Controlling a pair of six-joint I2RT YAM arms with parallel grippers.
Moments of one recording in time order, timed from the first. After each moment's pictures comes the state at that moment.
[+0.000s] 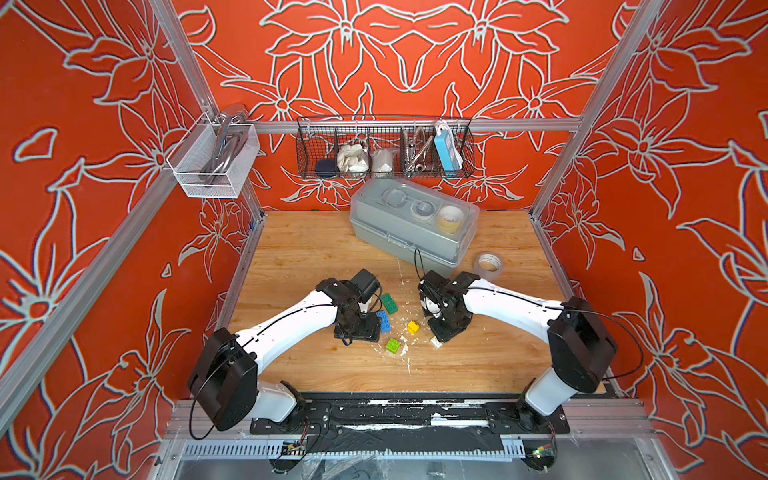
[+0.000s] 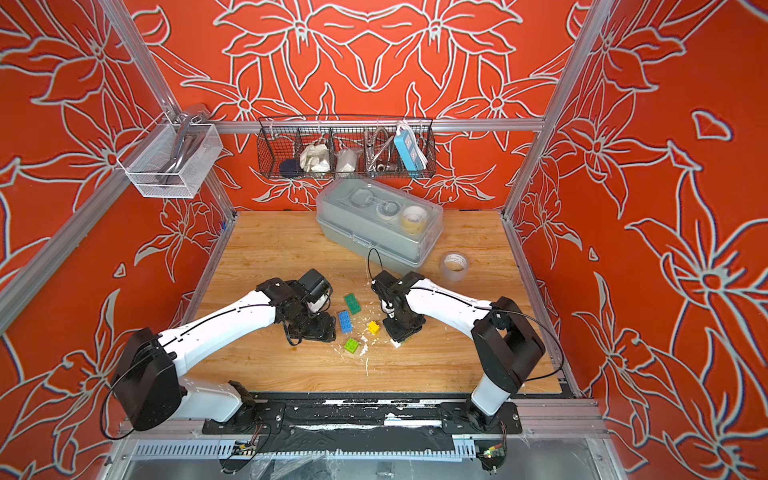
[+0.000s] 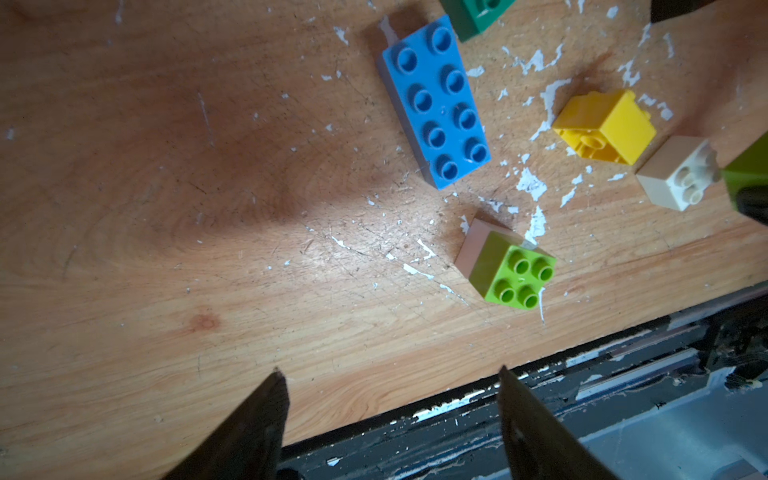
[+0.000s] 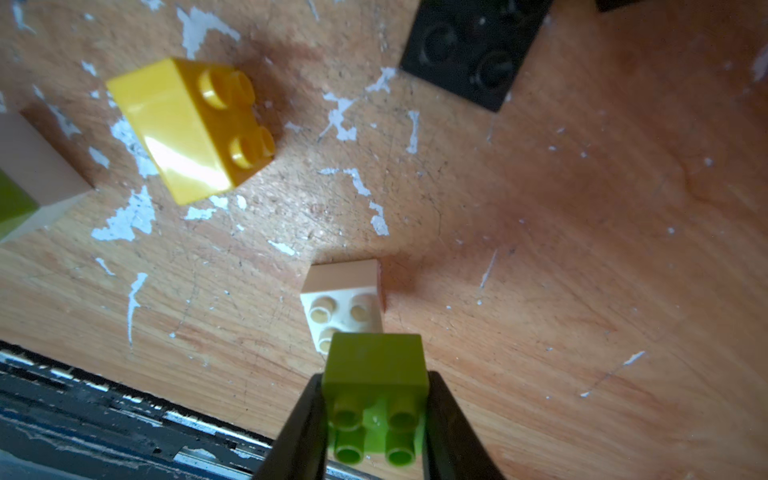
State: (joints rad) left arm -0.62 1.39 1.00 -0.99 0.16 -0.53; right arm 0.79 1.66 1.13 -1.05 -0.03 0.19
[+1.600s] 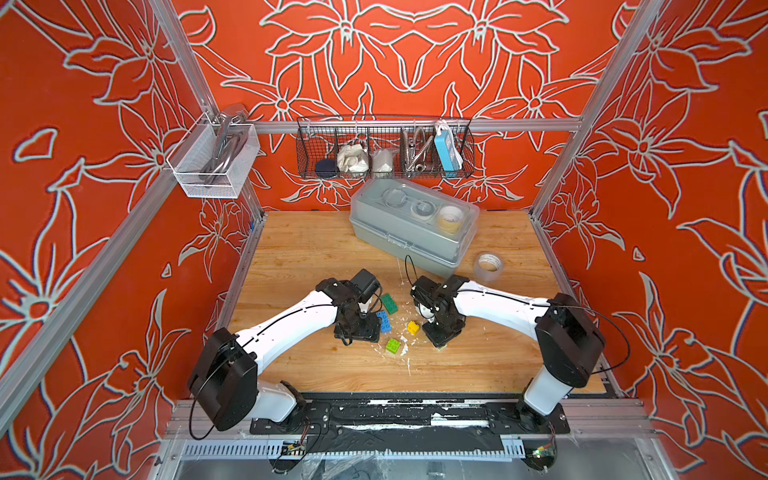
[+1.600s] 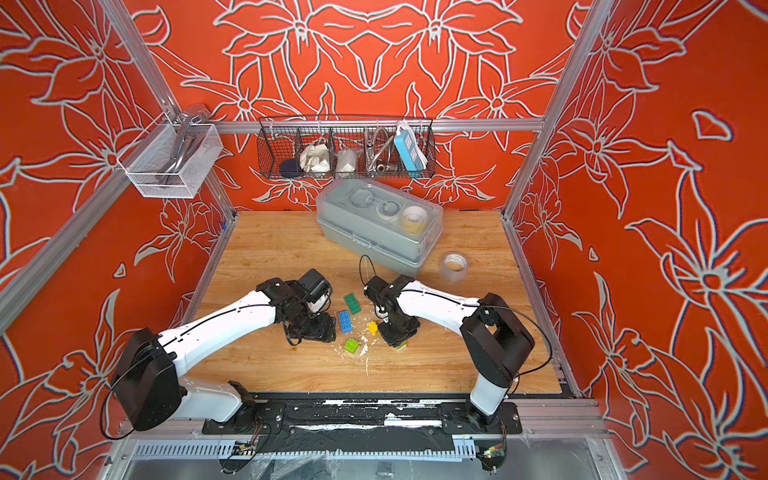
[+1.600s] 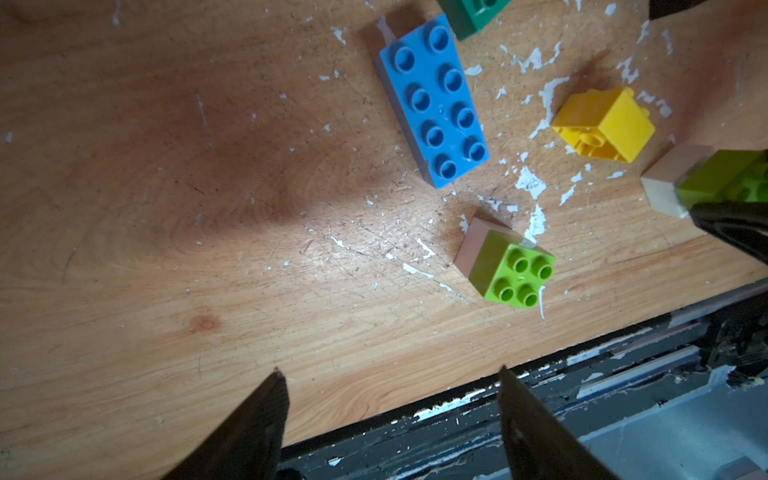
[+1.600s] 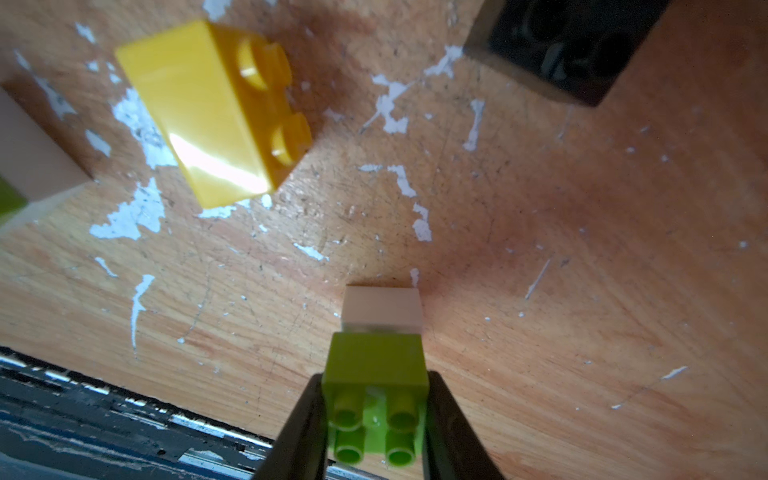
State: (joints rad) left arm -0.62 1.39 1.00 -0.99 0.16 -0.52; right arm 0.84 1.70 1.13 -1.06 -0.04 0.22
